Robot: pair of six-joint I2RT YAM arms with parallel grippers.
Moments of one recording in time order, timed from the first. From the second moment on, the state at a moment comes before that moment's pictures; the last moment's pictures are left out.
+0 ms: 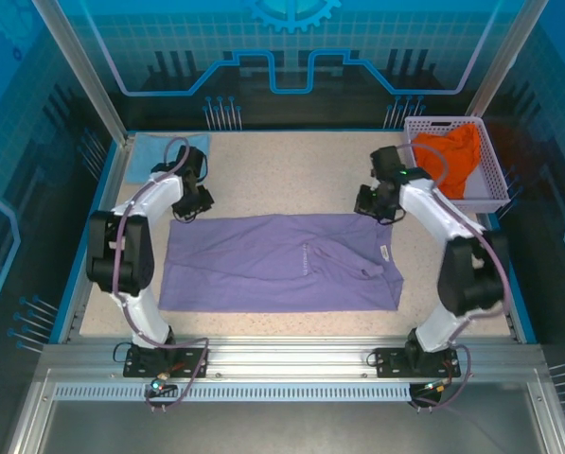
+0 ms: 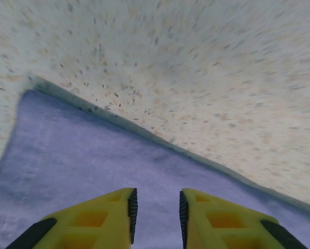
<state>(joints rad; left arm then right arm) -0.07 1.86 1.36 -0.81 -0.09 -0.66 0.21 1.72 1.33 -0.81 -0.09 0.51</state>
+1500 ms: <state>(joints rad) -0.27 1.61 1.21 -0.62 0.12 -0.88 0.10 1.41 0.95 -0.72 -0.24 0.57</state>
